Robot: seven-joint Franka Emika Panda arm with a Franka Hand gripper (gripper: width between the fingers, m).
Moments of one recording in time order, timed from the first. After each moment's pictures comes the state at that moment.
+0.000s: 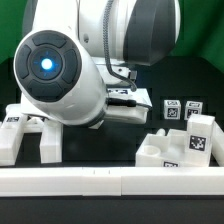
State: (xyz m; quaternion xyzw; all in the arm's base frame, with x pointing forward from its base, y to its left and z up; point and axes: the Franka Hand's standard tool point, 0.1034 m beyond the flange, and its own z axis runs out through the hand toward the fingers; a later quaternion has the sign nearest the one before) arm 0.476 -0.052 0.013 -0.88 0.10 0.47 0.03
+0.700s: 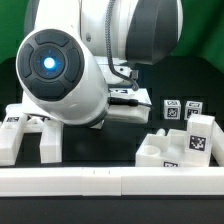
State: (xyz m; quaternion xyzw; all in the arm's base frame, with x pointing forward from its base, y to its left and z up) arm 0.479 -0.048 0.016 -0.88 0.10 0.47 0.03
